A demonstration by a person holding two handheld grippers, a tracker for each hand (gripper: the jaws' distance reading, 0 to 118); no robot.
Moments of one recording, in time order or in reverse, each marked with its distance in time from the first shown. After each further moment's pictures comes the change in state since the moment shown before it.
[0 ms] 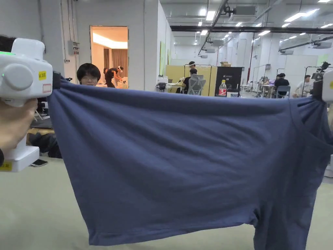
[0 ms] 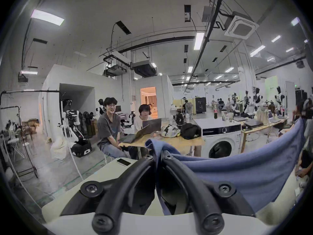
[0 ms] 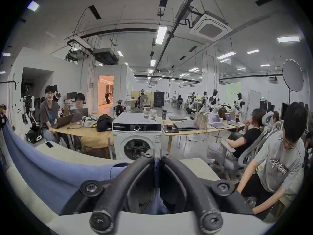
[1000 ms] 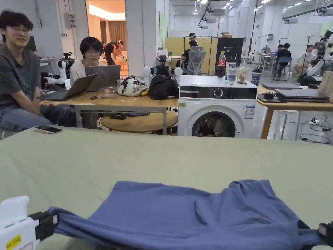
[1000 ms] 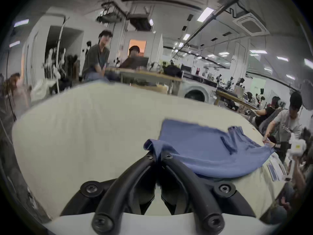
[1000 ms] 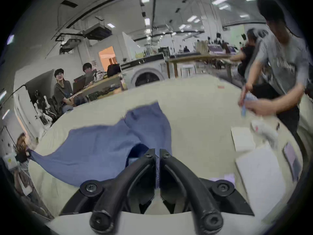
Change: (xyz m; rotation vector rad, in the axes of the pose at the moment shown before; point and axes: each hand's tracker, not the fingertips) left arm -0.062 -0.331 0.253 -0.496 -0.243 0.279; right arm 0.068 -0.374 0.230 -0.442 0.145 -0.240
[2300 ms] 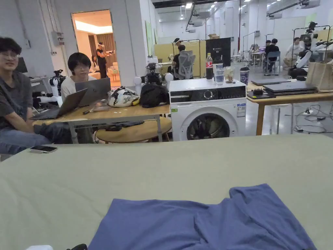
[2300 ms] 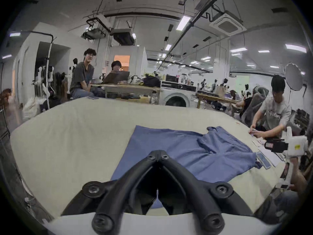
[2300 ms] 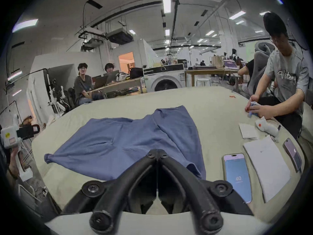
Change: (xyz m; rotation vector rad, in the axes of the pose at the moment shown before) left arm 0.088 -0.033 0.034 0.181 -0.101 -0.152; right arm -0.043 -0.063 0.054 0.134 0.126 0.147
